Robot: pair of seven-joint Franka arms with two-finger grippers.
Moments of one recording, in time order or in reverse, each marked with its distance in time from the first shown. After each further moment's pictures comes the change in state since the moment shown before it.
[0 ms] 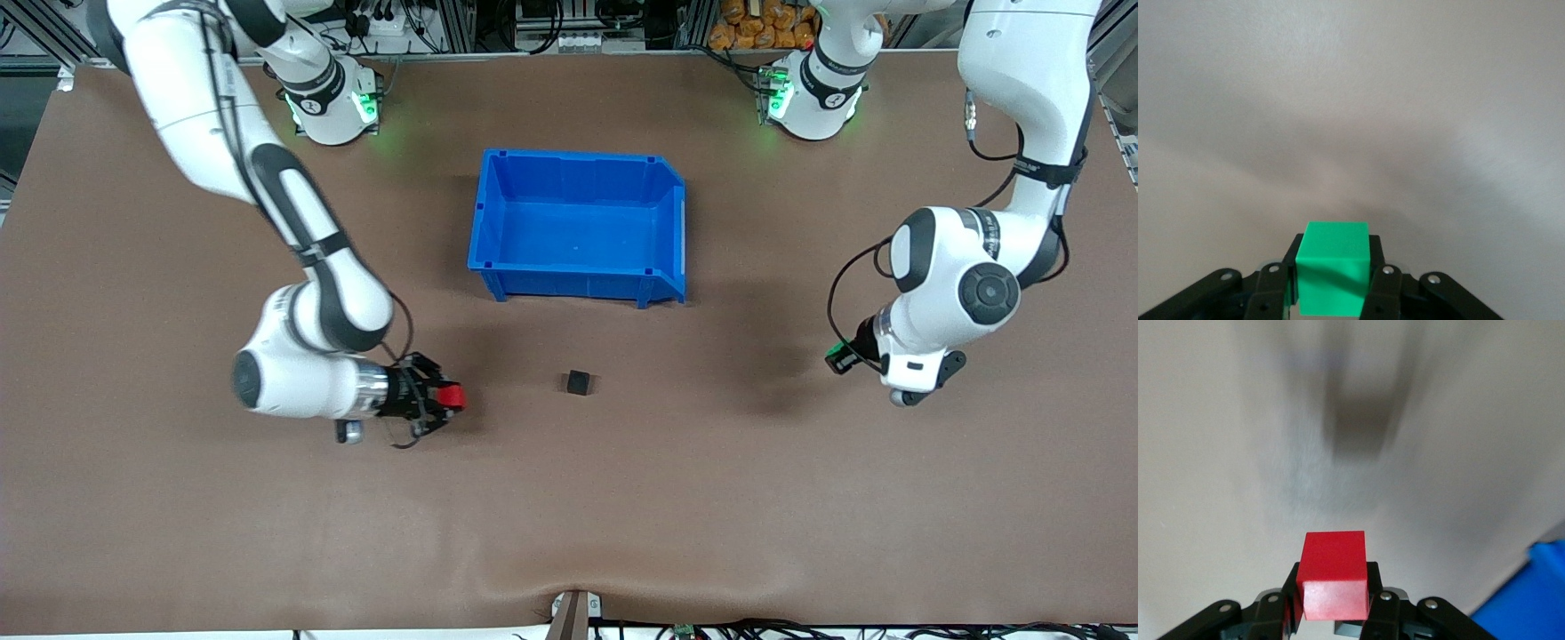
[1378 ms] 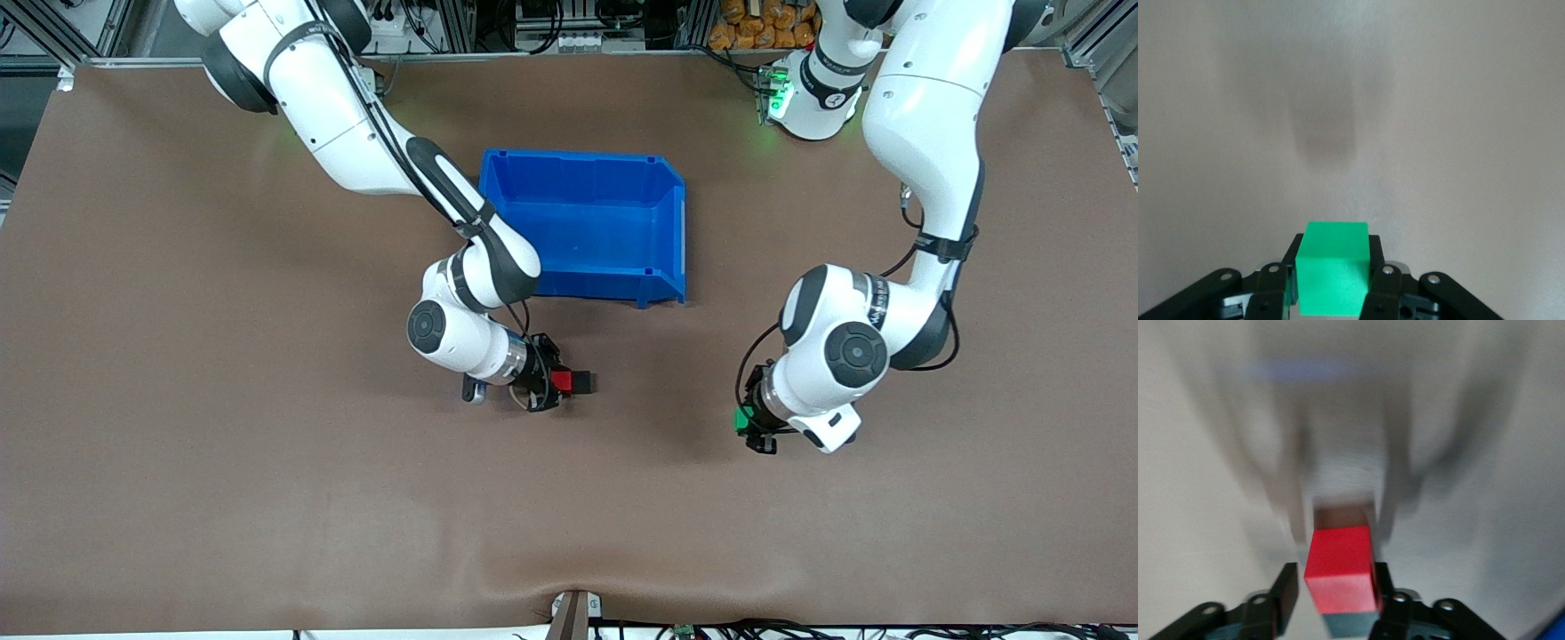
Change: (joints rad) left arm -0.233 0.309 -0.012 0.438 -0.012 0.016 -1.057; right arm 0.275 0.157 -0.033 0.113 0.000 0.269 0.354
